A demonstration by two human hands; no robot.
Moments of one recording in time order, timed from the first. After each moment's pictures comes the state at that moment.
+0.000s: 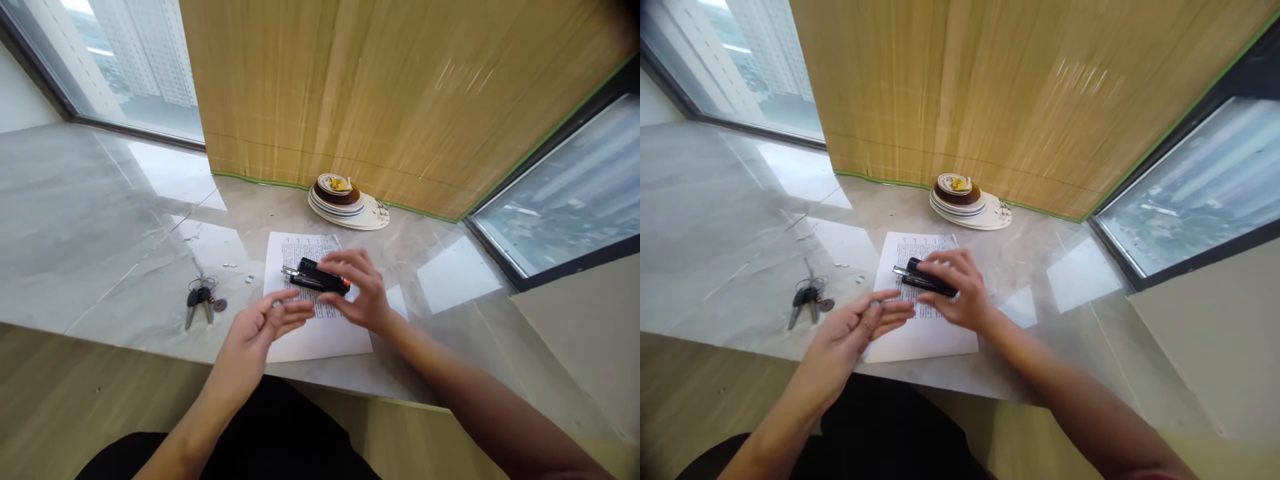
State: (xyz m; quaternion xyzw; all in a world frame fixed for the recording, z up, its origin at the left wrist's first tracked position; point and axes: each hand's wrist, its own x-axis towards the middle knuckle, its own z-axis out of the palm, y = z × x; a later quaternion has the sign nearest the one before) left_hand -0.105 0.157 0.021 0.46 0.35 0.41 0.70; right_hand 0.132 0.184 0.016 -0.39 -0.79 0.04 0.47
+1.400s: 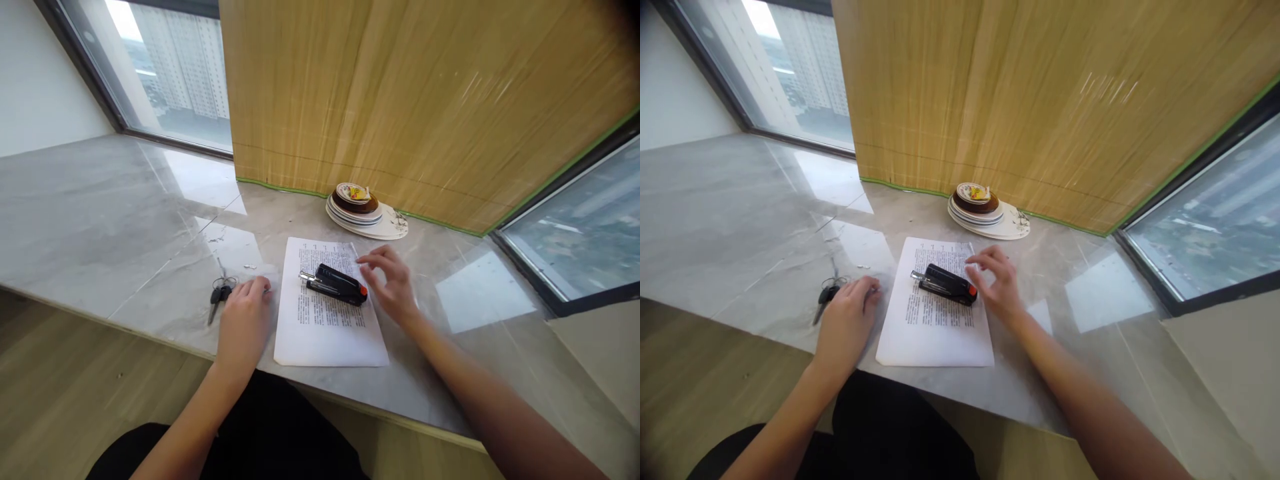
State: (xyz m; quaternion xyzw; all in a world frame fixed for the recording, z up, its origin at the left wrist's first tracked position) left_hand -0.133 0.198 -0.010 0.68 0.57 0.42 0.20; right_hand 0.178 0.212 0.003 -0.53 -0.72 0.01 0.44
